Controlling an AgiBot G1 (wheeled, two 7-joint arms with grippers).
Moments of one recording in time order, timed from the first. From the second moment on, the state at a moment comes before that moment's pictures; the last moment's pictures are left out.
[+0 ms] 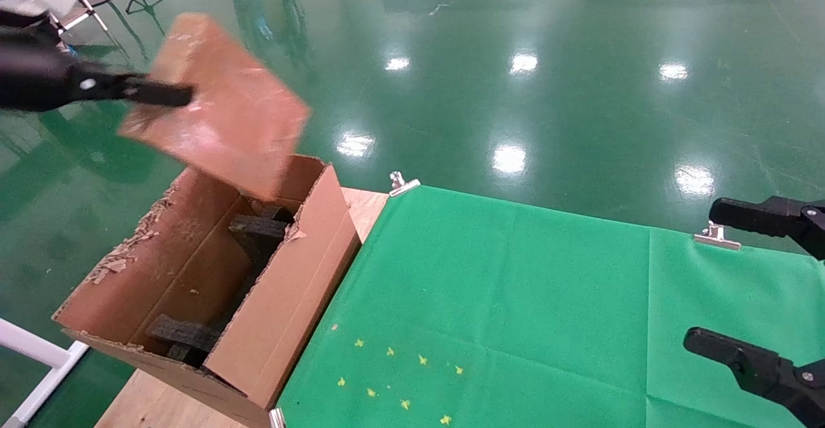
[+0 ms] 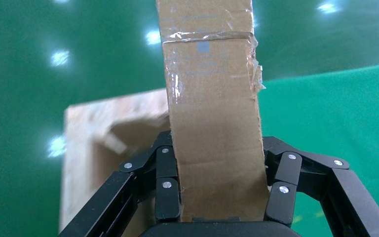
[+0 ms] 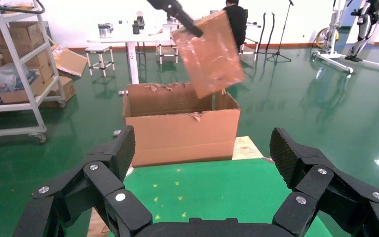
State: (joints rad) left arm -2.00 0.47 0.64 -0.68 1.74 1.47 -0.82; right arm 1.07 -0.56 -0.36 1.22 -0.65 -1.43 0.13
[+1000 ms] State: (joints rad) left arm -1.98 0.55 0.70 -0.07 1.91 1.08 -0.43; right arm 1.07 -0.56 -0.36 1.22 -0.65 -1.43 0.13
